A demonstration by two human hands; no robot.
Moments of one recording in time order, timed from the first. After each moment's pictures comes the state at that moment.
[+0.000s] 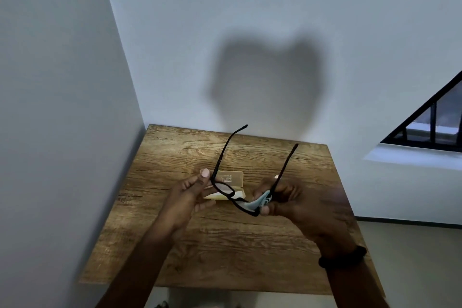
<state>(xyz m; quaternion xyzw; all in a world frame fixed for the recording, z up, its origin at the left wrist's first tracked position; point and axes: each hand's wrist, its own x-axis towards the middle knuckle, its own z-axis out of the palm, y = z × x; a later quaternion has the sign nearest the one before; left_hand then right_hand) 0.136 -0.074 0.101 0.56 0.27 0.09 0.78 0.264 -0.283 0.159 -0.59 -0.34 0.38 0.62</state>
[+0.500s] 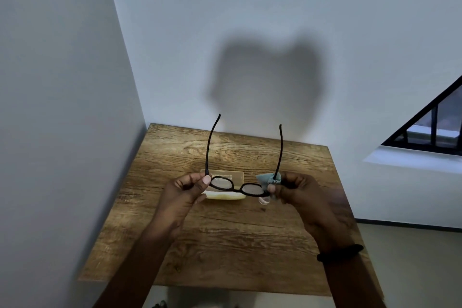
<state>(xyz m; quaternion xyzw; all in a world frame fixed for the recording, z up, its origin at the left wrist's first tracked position) 0.136 -0.068 0.091 0.52 0.31 0.16 0.78 0.283 -0.287 0.139 -0.72 -0.19 0.26 0.62</state>
